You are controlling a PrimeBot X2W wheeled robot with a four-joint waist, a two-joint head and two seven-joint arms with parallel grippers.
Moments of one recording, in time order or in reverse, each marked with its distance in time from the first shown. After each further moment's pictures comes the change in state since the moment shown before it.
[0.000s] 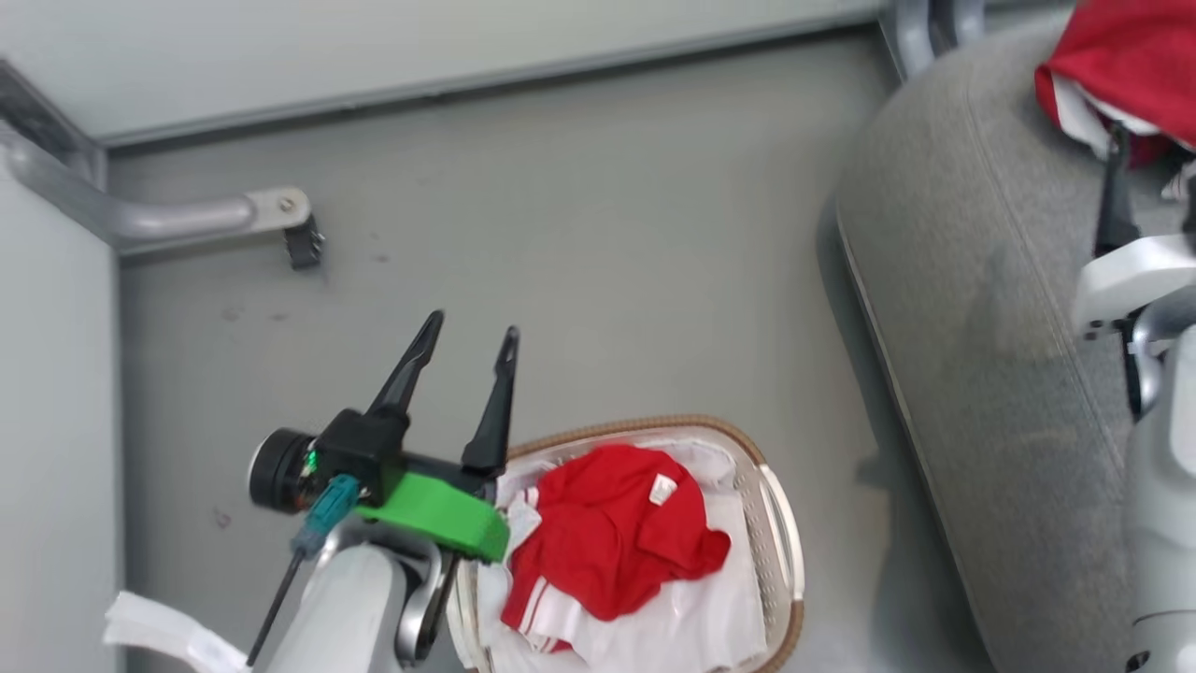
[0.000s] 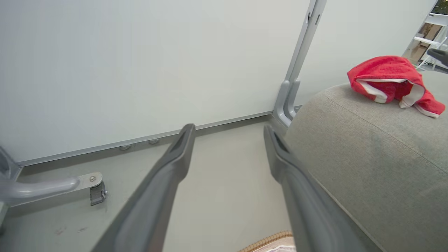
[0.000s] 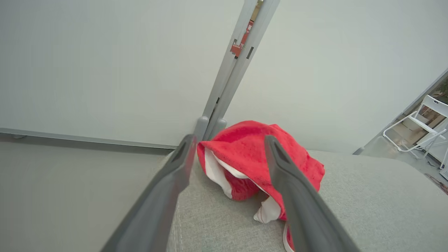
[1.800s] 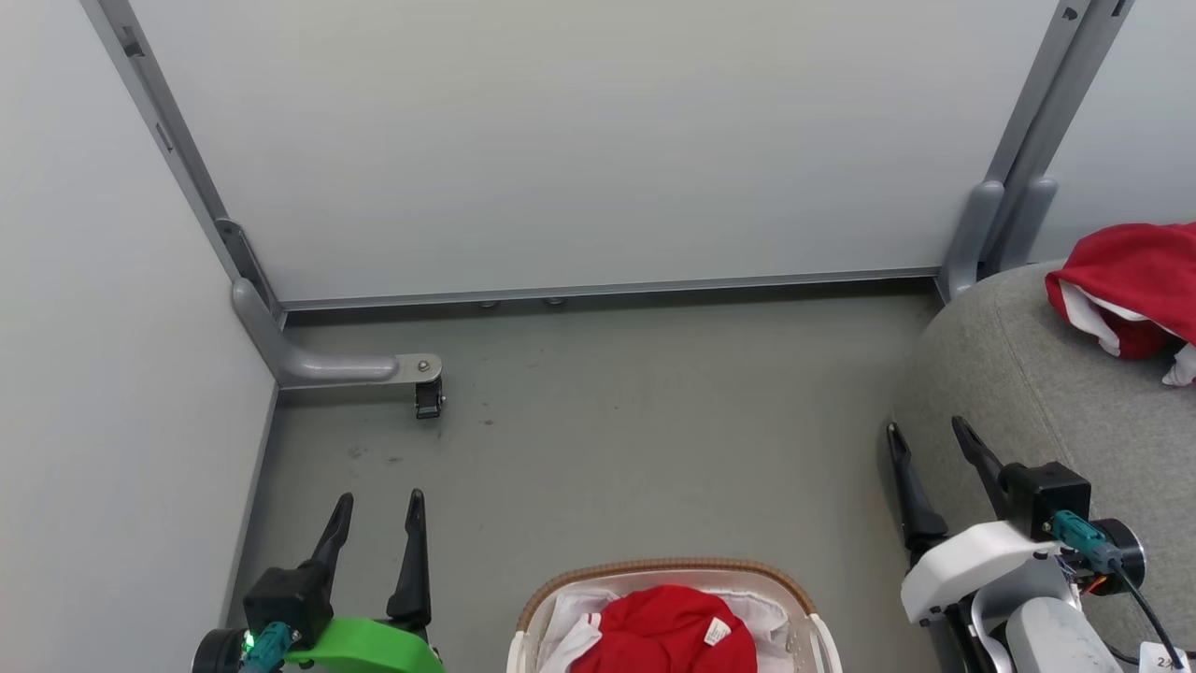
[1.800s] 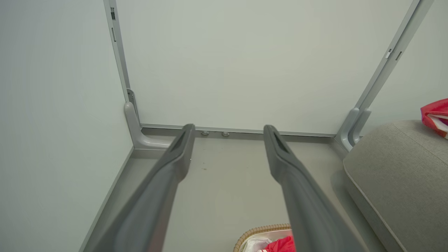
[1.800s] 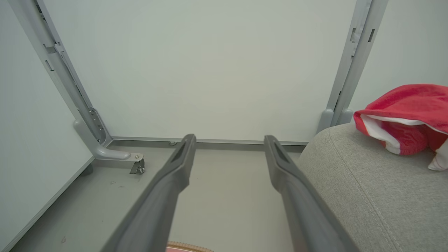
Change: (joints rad) left arm 0.276 -0.005 0.177 0.047 -0.027 0.037 0.000; right arm 0.509 0.083 0.390 -0.139 0.507 0.000 0.000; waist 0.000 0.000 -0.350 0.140
